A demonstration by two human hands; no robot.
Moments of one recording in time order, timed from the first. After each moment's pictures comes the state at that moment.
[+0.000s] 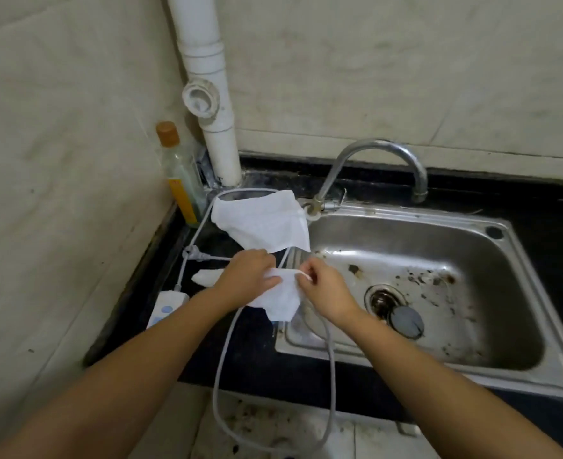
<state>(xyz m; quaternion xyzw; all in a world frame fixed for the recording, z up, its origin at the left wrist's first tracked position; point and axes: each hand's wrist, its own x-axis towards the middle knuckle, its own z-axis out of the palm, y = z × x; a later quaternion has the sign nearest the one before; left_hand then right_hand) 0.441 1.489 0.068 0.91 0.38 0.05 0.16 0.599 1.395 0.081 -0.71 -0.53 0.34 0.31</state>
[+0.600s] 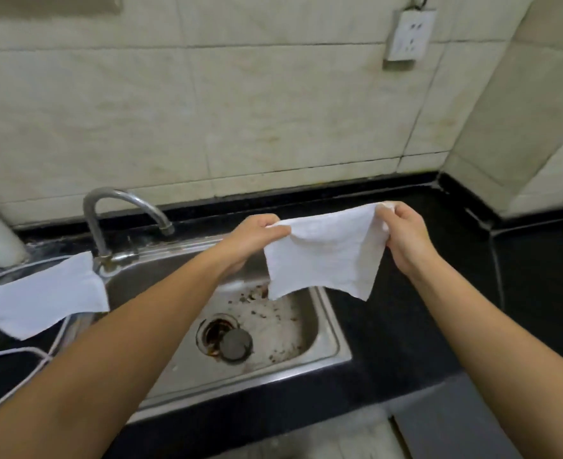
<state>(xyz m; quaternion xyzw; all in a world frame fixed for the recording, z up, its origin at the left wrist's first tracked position) 0.838 1.346 0.183 0.77 0.28 0.12 0.56 1.022 1.174 0.187 -0.72 -0.20 0.19 0.64</state>
